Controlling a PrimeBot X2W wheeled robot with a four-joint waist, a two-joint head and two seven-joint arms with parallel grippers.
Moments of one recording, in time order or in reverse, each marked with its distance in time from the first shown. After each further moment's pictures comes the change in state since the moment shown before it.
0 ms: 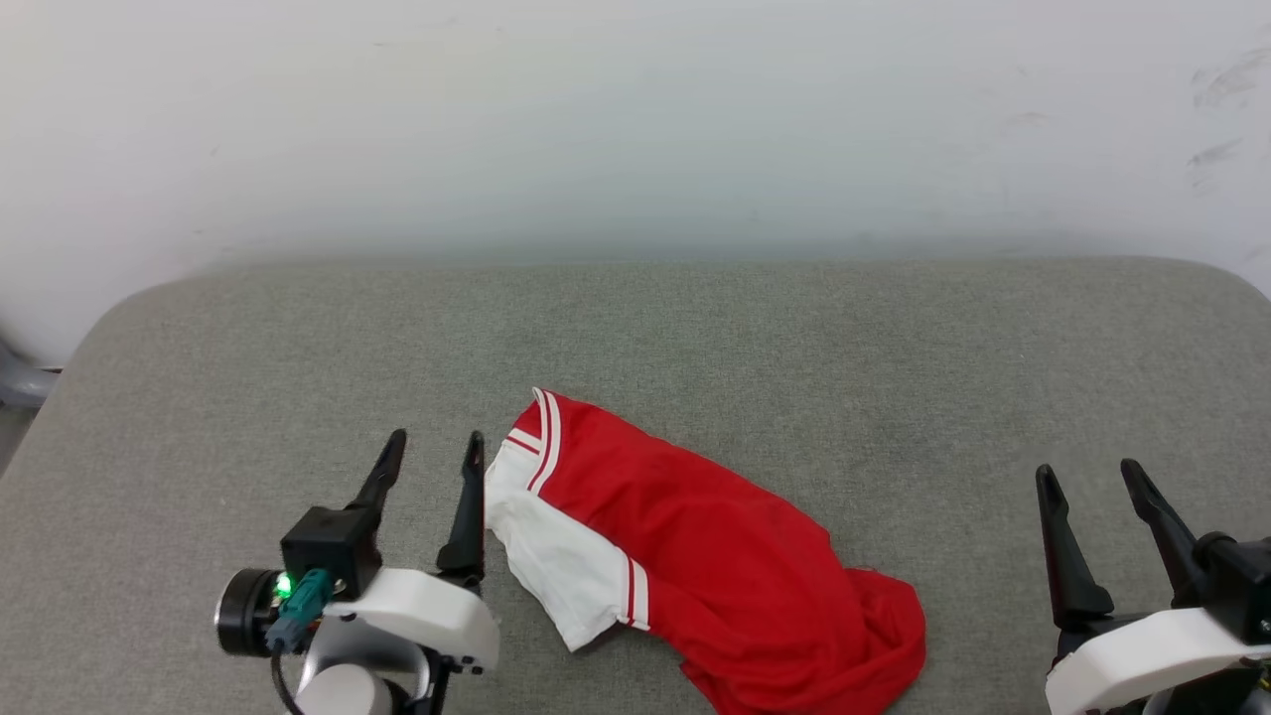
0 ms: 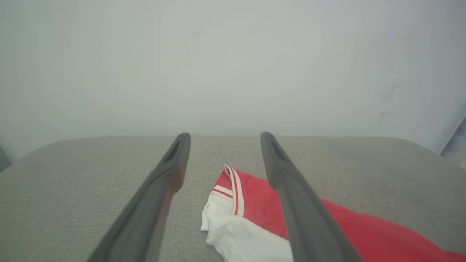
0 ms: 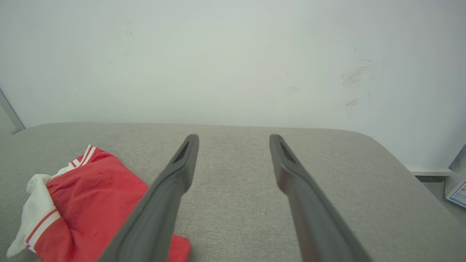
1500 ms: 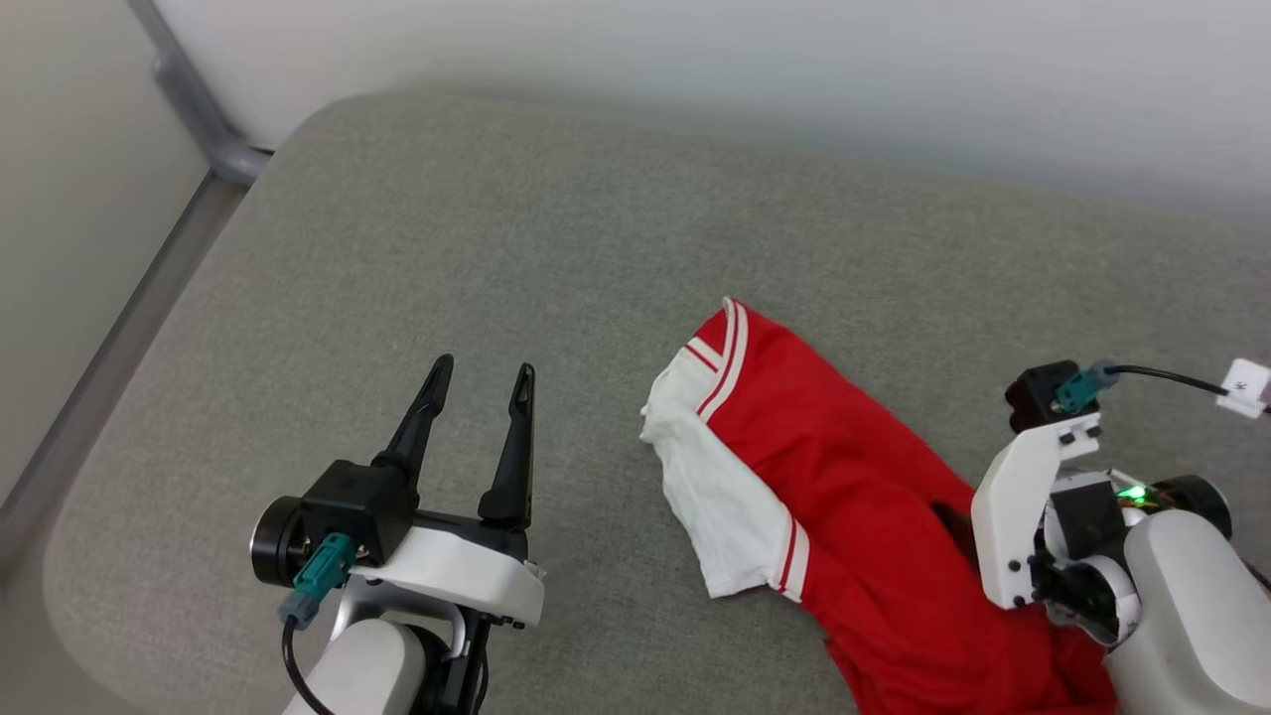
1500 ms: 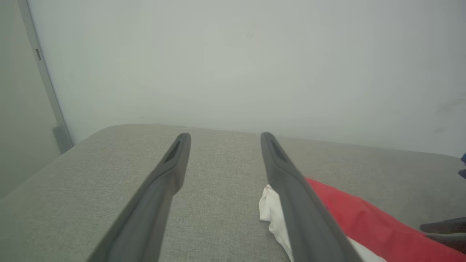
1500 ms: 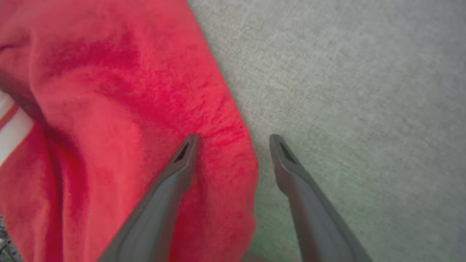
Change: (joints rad) left arm -0.042 -0.024 -0.002 -0.111 0.028 -0.042 -0.005; right arm -0.475 -0.200 0.288 0.544 0.246 0.000 0.677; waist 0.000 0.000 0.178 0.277
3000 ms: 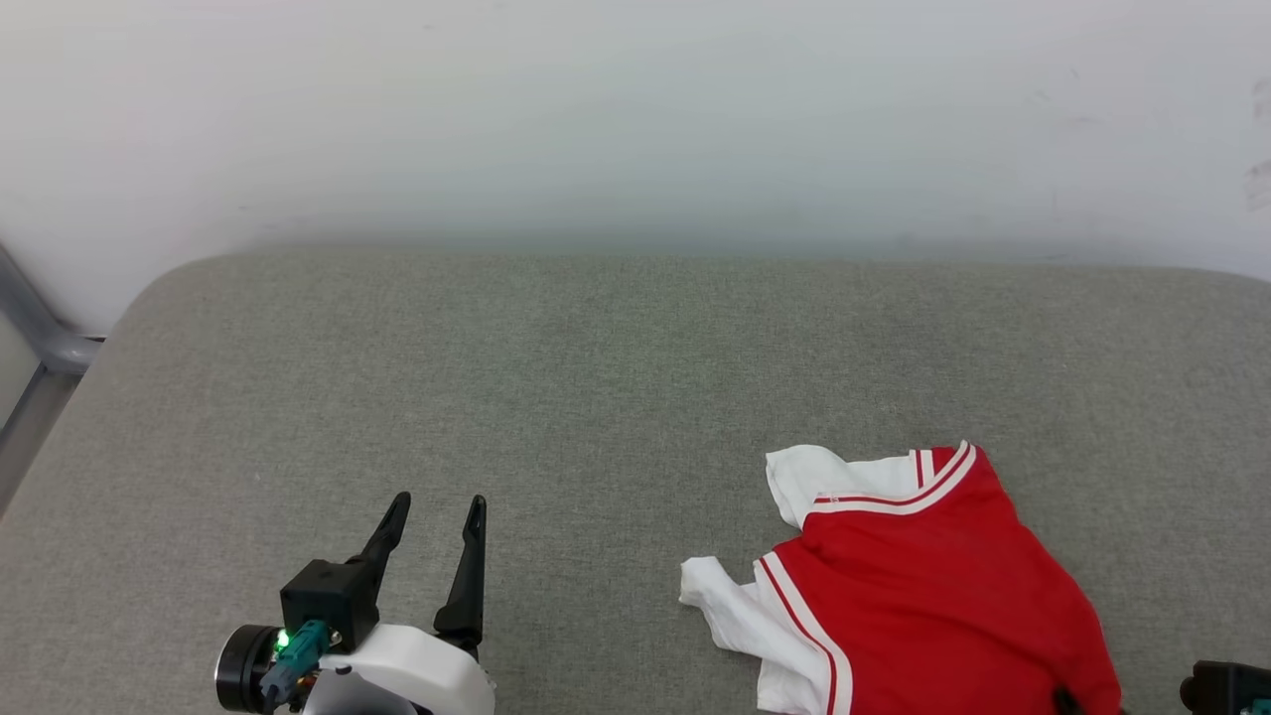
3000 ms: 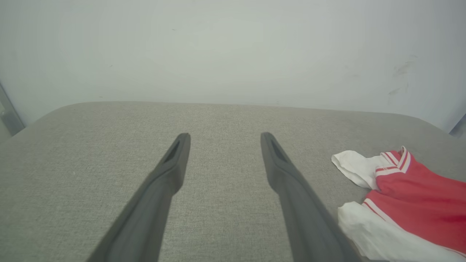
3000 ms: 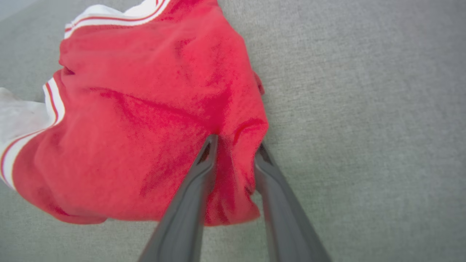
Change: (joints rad) left arm 0.172 0.028 0.056 0.058 -0.001 -0.008 0.057; right arm 0.577 0.198 -0.407 -0.241 -0.077 0.000 -0.372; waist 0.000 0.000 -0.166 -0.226
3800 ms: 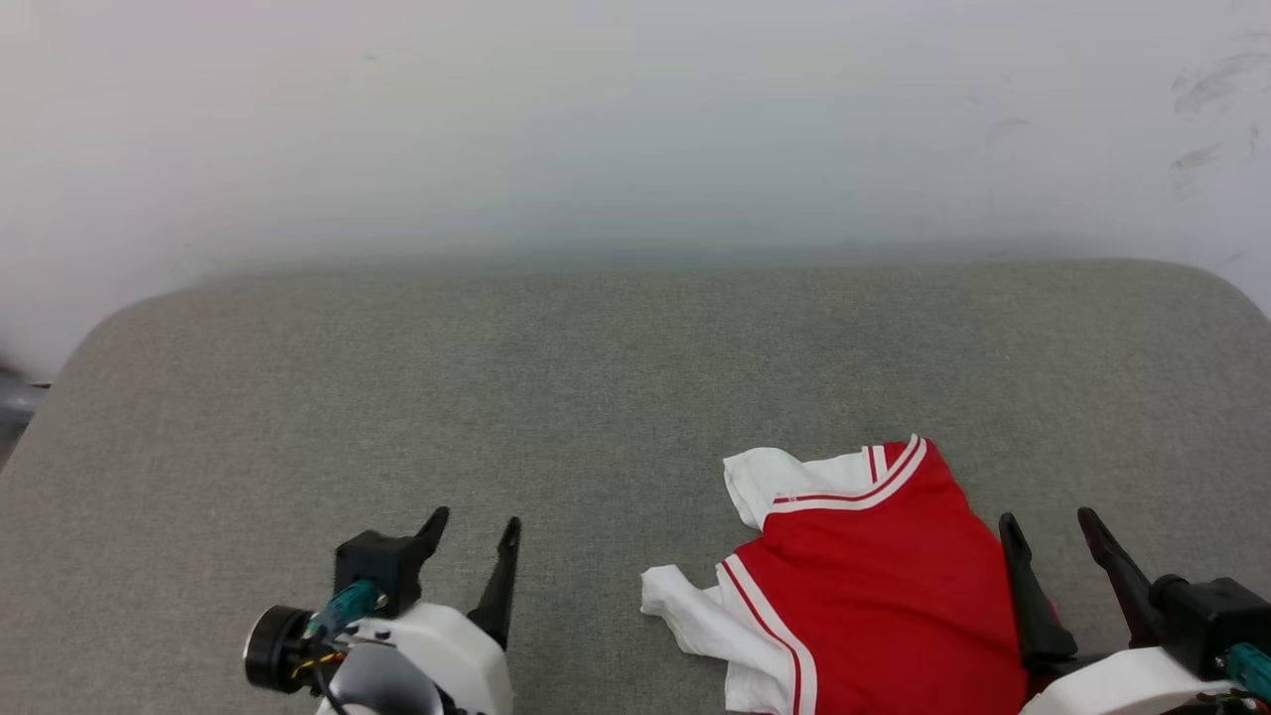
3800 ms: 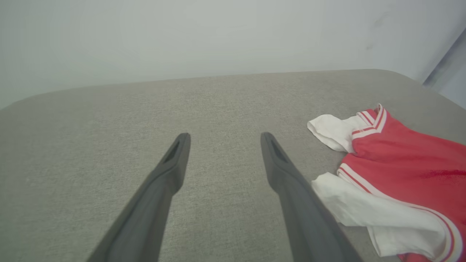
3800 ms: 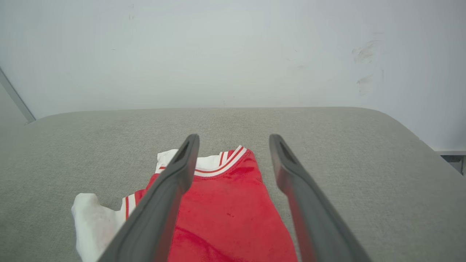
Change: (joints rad) left arm -0.034 0.038 -0.058 0.019 -0.007 -0.013 0.159; right arm -0.067 0.001 0.156 -0.192 -0.132 0.000 -0.388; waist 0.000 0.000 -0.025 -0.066
